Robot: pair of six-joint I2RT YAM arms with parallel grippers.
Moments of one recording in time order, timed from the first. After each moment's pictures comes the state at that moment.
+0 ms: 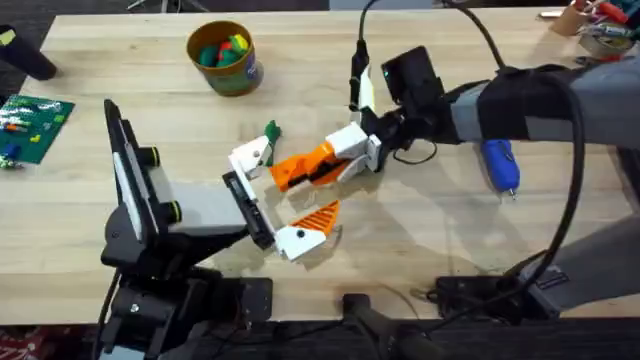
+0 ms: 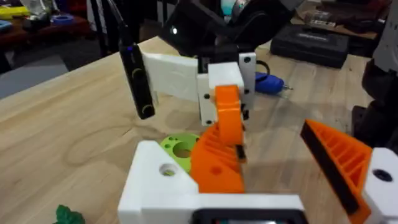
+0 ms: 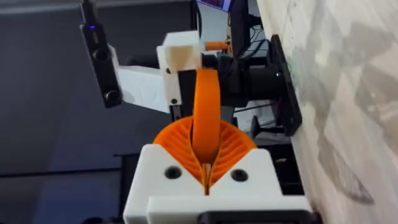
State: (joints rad) left arm -0.19 0.00 0.01 -0.07 0.86 0.01; right arm 0.47 1.77 0.85 -0.05 -1.56 0.67
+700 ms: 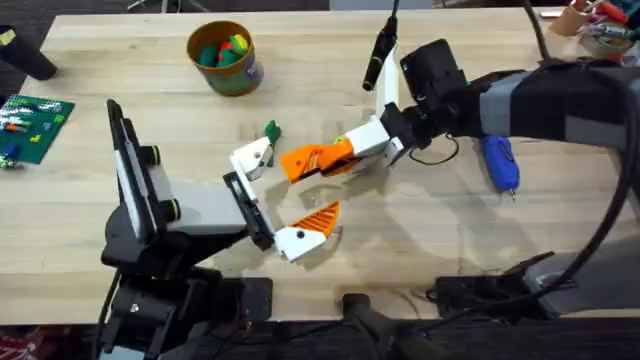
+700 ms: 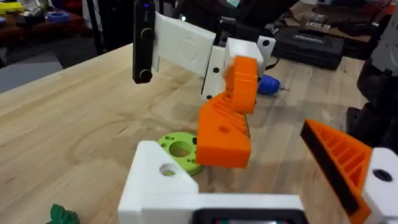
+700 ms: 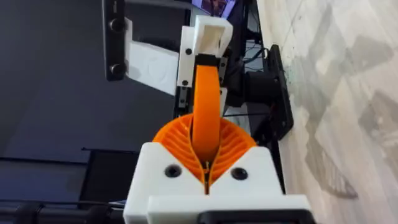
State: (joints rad) left arm -0.19 0.00 0.01 -0.07 0.87 -0.01; right arm 0.41 1.67 0.85 -0.27 -1.56 0.31
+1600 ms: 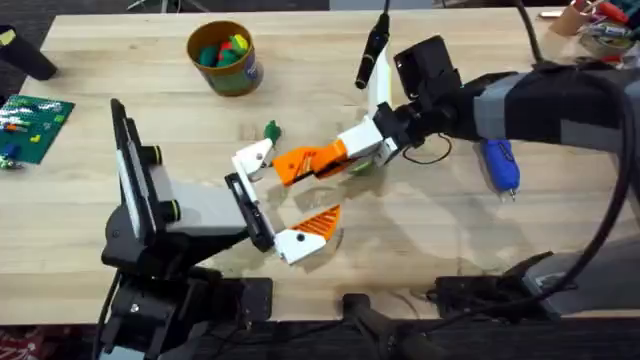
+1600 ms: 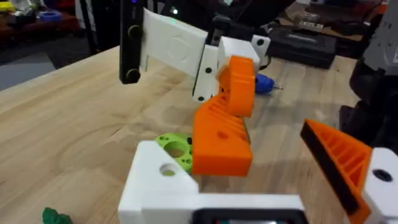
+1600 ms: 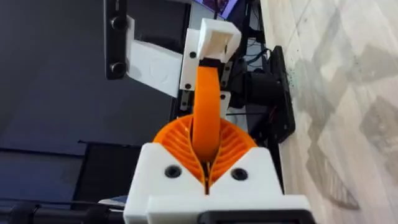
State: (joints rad) left arm -0.19 0.00 0.01 -0.08 0.89 -0.01; right arm 0.44 1.67 0.85 -0.17 -1.56 0.39
